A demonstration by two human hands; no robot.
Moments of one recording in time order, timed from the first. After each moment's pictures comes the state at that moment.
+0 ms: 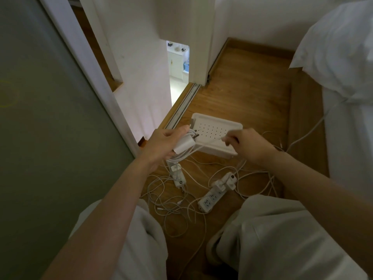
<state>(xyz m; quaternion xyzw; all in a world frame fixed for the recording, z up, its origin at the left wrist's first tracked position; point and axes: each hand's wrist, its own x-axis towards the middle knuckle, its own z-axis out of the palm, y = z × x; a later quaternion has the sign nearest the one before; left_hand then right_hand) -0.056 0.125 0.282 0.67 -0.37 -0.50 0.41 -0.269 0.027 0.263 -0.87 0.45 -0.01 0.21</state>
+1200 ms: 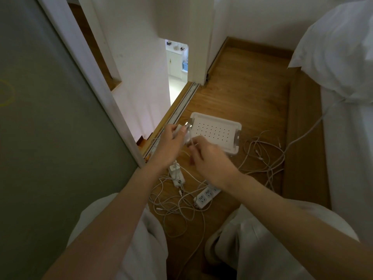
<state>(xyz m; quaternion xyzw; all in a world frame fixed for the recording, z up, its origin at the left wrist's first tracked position) -0.073 0.116 0.261 0.68 -0.41 -0.42 0.44 -0.204 0.105 0.274 -0.82 0.42 -0.15 0.36</state>
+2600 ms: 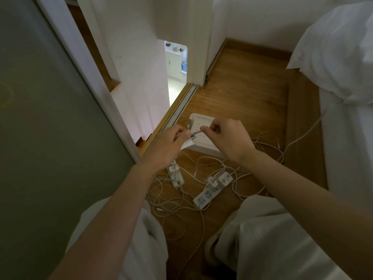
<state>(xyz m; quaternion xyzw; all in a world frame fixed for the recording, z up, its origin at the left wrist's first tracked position) -0.063 0.118 0.271 0.71 -0.56 -0.32 0.29 -0.222 0.050 0.288 -0.82 0.48 -0.18 0.23</state>
